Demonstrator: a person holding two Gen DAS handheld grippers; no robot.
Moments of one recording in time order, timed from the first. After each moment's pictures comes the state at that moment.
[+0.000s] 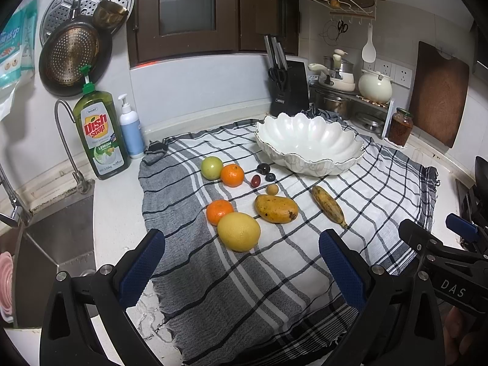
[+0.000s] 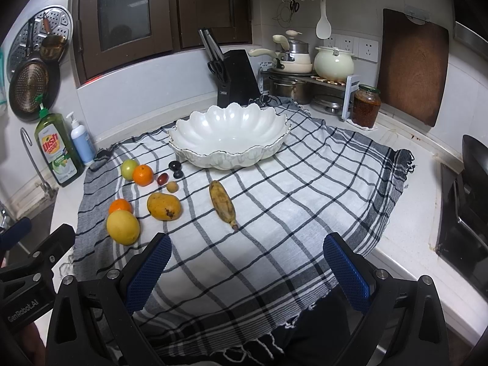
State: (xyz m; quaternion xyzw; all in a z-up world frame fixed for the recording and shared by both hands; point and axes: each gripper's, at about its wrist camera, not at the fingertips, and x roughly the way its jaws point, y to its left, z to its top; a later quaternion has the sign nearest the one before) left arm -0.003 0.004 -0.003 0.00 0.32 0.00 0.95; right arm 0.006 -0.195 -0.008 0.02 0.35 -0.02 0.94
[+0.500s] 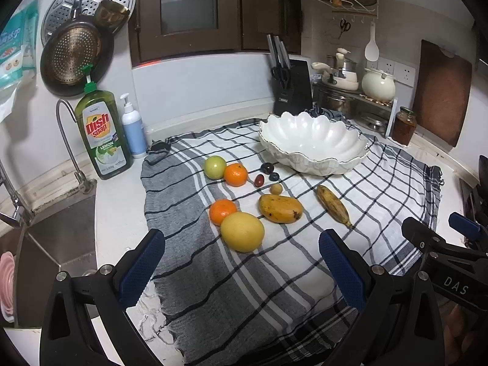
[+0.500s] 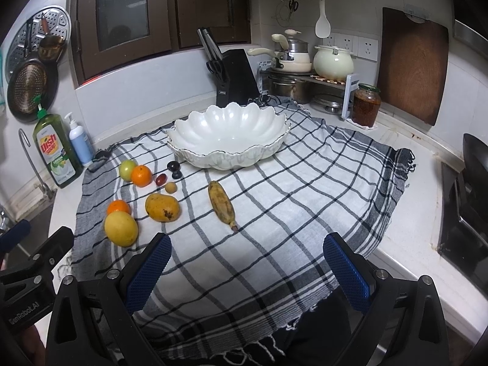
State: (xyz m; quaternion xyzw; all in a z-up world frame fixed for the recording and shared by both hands) left arm 0.004 0.005 -0.006 0.00 0.32 0.01 0.95; right arm 0.008 -0.196 -0.010 0.02 0.35 -0.01 0.94
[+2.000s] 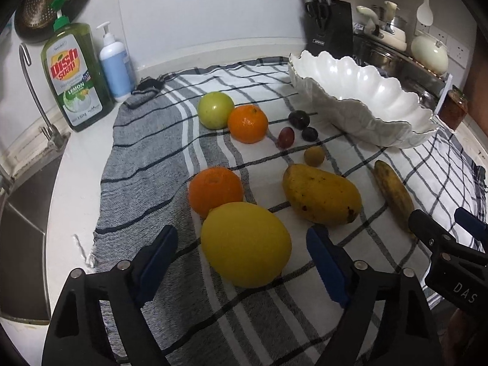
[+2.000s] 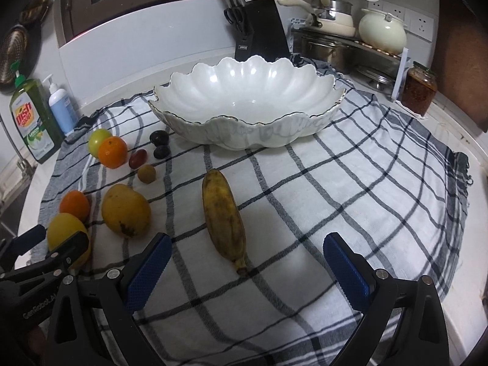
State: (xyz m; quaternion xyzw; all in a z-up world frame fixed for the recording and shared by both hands) left arm 0.118 0.001 -0.103 -0.03 0.44 0.07 0.90; right arm 0.138 -0.184 -0.095 -0.01 0.42 0.04 0.91
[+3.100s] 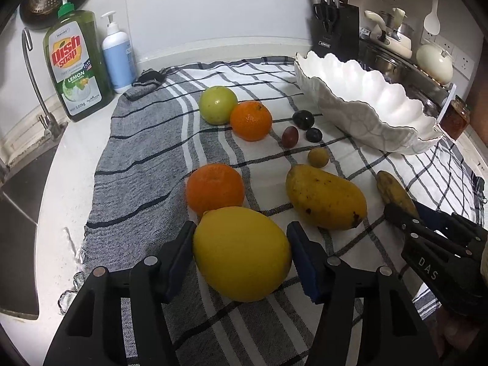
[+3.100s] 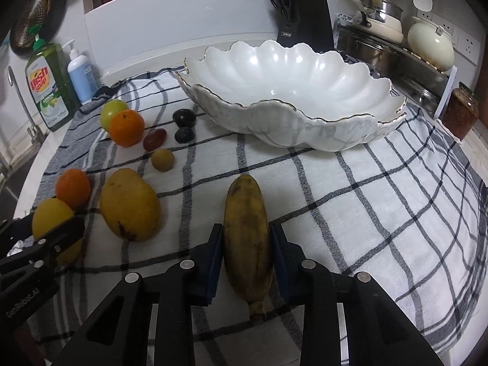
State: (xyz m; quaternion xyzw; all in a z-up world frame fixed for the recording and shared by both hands) left arm 0.121 0.007 -0.109 -0.05 0.44 0.06 0.90; right arm 0.166 -0.161 -0.117 -0.05 0.44 0.11 0.89
